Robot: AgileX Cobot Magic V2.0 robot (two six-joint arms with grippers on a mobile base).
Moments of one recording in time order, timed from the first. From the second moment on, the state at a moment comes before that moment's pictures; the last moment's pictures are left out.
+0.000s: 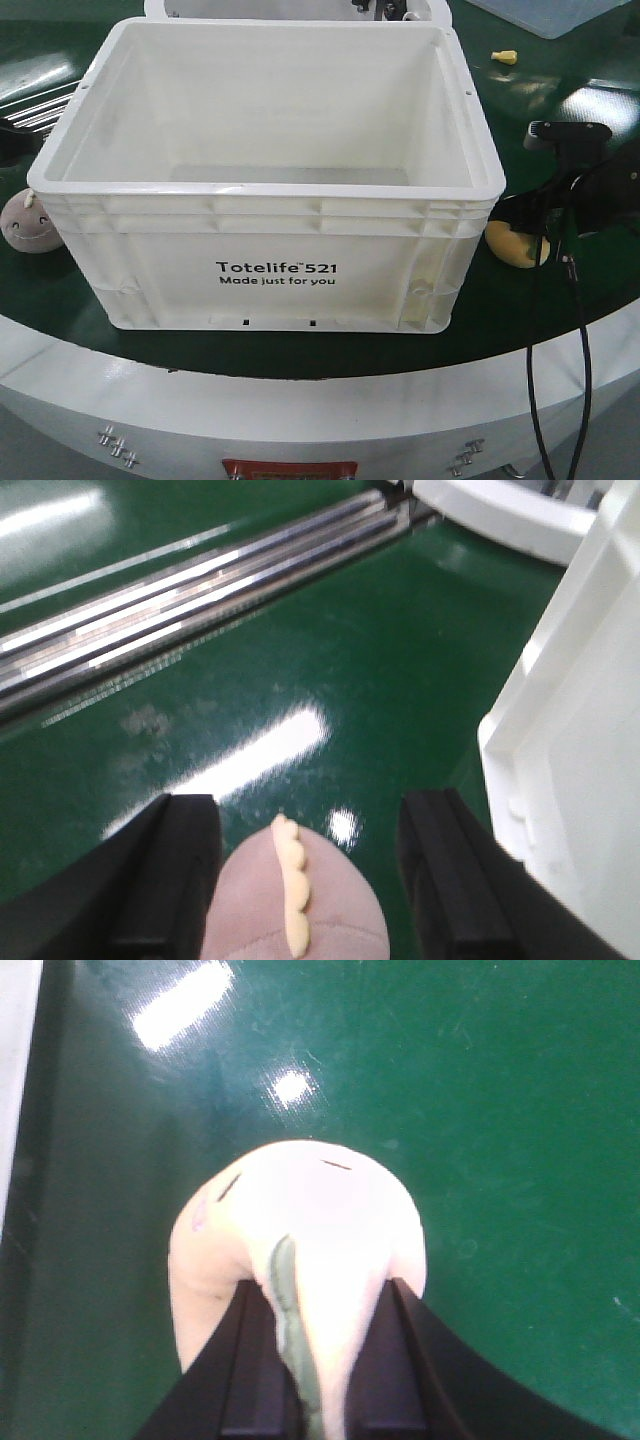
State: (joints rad) left arm 0.13 1.43 -0.88 -0.43 0.14 0.39; right arm 0.03 1.72 -0.96 0.08 0.36 -0.06
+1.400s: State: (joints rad) left arm 0.13 1.67 -0.89 -0.42 0.23 0.39; right arm 0.03 1.72 -0.96 0.08 0.37 -0.06
